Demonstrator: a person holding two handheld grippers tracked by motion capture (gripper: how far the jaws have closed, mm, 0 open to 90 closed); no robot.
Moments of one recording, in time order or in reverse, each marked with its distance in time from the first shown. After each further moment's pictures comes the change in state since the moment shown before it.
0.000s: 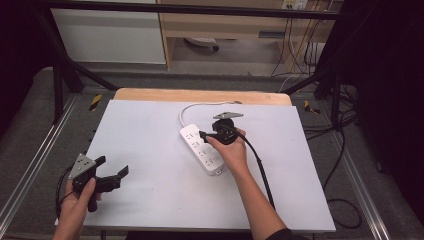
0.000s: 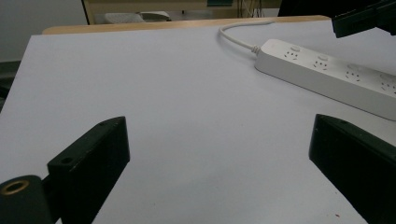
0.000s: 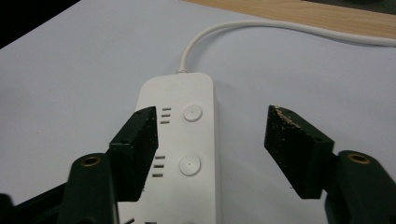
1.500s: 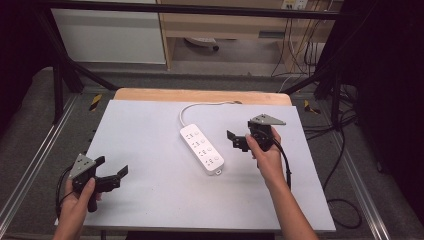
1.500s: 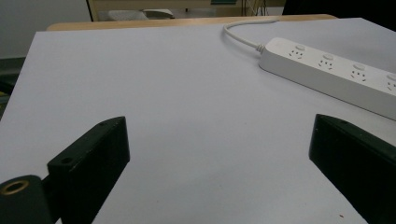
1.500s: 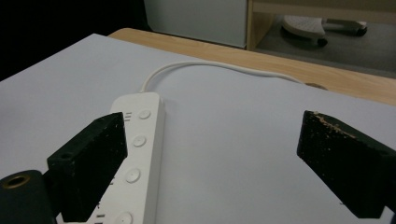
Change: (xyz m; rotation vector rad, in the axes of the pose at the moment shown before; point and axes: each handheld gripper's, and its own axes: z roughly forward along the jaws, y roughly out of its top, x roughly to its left) left arm 0.000 0.000 0.000 0.009 0.012 -0.009; right arm -0.037 -0.016 -0.101 -0.184 -0.088 -0.013
